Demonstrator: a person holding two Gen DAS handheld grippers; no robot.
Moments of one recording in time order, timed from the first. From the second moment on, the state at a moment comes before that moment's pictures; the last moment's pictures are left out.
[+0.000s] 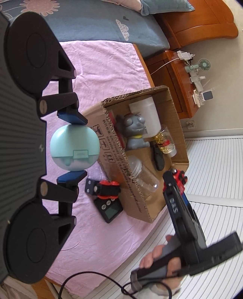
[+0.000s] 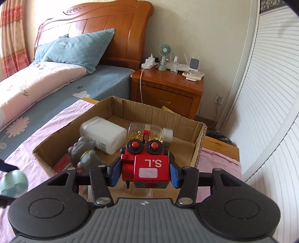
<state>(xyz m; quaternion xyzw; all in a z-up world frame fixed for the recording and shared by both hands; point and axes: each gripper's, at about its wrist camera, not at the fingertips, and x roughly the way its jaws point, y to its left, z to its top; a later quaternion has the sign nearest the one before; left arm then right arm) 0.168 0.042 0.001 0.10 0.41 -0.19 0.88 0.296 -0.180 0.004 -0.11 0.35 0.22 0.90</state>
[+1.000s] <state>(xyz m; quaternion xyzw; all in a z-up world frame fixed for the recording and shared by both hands) 0.244 -0.018 0.023 0.12 0.39 -0.21 0.89 0.196 -0.231 0.007 -0.04 0.36 0.12 0.92</state>
